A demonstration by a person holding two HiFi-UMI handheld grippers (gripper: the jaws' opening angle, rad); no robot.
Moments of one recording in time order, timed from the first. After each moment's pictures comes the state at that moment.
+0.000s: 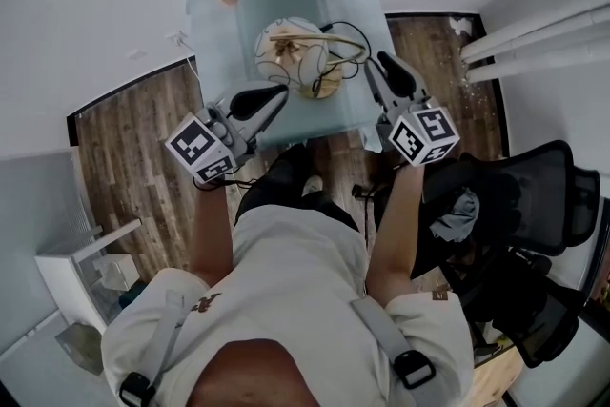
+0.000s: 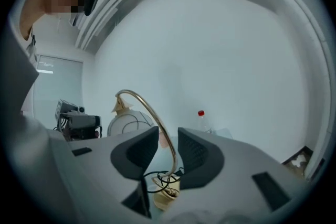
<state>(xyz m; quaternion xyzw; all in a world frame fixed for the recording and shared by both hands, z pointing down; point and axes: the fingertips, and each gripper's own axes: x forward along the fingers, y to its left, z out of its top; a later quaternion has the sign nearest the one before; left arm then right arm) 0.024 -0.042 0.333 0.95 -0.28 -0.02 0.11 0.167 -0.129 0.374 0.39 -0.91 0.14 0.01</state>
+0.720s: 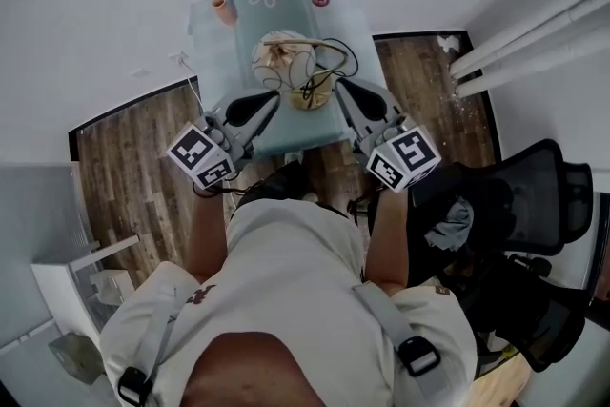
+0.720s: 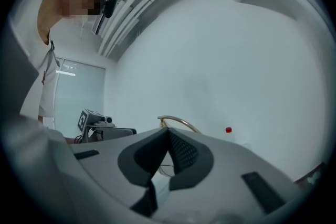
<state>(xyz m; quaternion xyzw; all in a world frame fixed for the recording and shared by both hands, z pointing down) 0.028 -0.019 0.301 0.95 -0.31 -0.03 0.08 0.126 -0.051 0.290 0.31 -0.95 0.08 -0.02</state>
